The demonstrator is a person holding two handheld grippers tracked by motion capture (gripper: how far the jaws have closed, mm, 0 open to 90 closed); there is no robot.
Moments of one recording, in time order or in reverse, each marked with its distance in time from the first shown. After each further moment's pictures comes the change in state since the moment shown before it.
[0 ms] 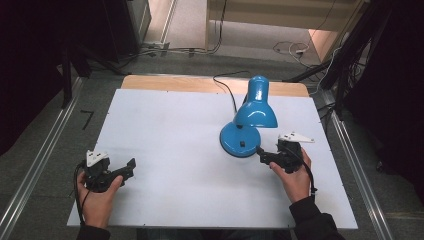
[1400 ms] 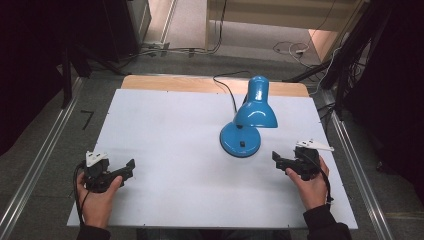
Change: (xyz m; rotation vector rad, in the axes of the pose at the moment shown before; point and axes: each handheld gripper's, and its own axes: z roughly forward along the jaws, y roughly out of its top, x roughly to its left) left arm 0.002 -0.001 0.001 0.012 0.009 -0.011; right arm -0.035 -0.021 -0.023 0.017 -0.066 0.057
